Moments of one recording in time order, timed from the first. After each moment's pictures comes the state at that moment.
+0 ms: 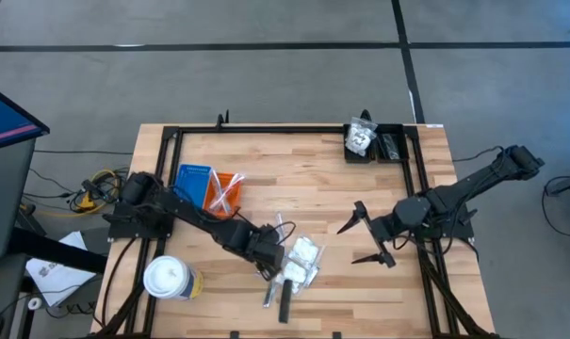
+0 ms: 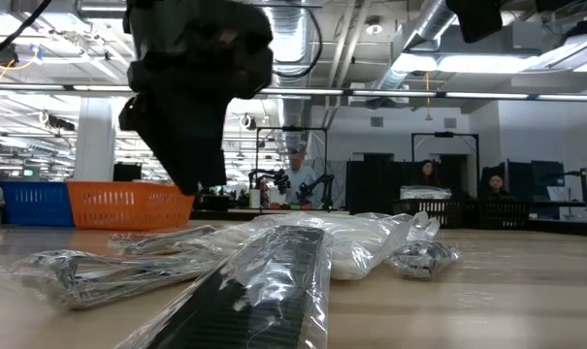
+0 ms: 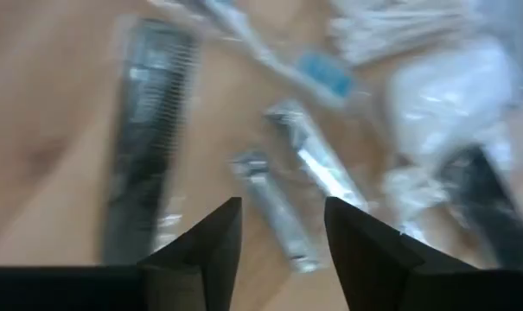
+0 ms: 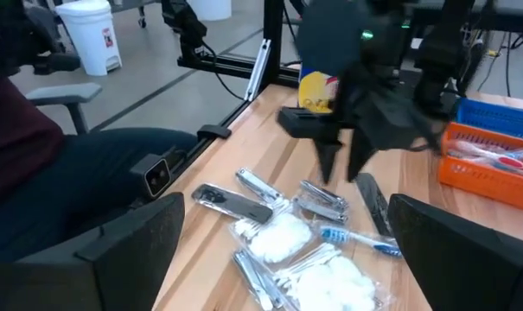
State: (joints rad) left arm -0.37 1.88 1.30 -0.72 -0.12 -1.04; right arm 0.43 0.90 0.53 0.07 0.03 -0.01
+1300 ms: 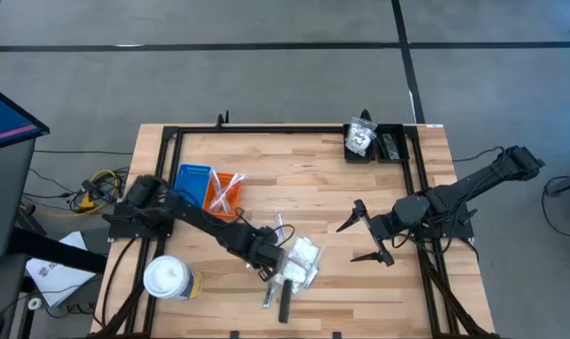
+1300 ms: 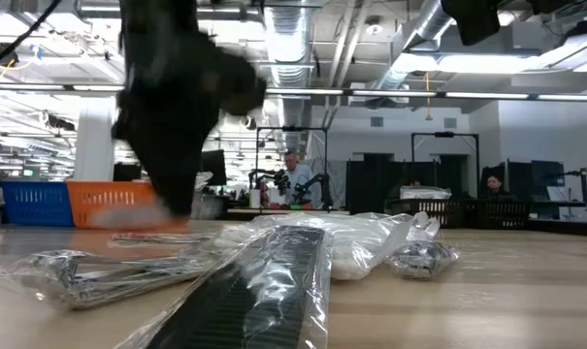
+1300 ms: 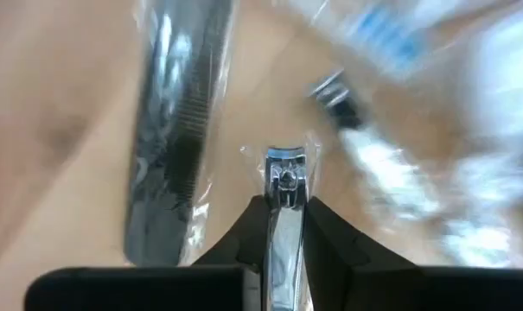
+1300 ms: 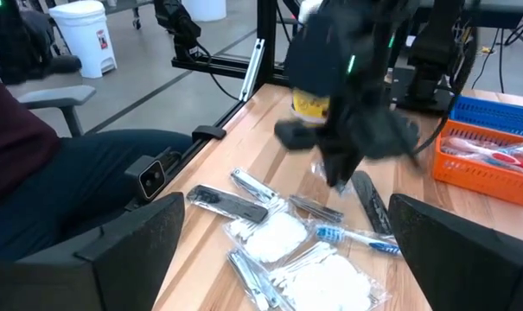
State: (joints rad) left arm -0.36 1.92 1.30 -0.78 -0.12 -1.02; right arm 0.42 0.90 0.53 0.07 0.03 0.00
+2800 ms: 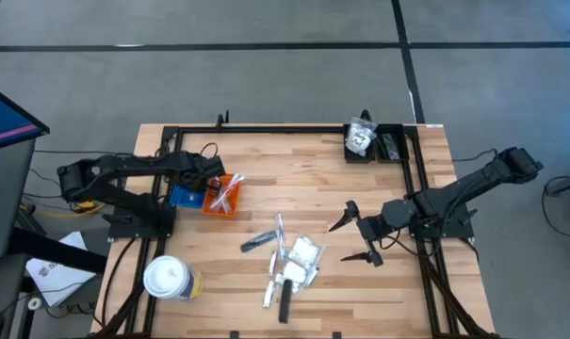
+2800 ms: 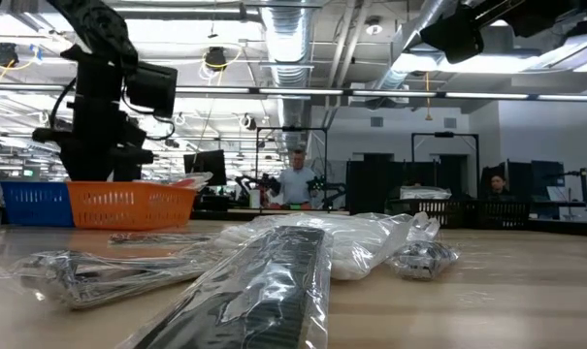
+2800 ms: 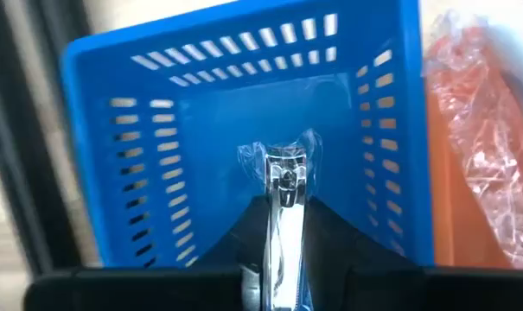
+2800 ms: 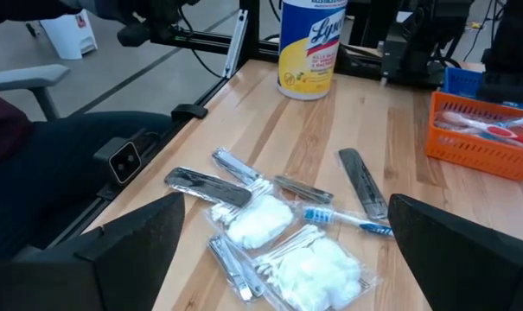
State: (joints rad) left arm 0.44 1.29 0.64 -0.93 -0.33 -0.86; right arm 0.39 1.01 0.54 0.12 0.03 0.00
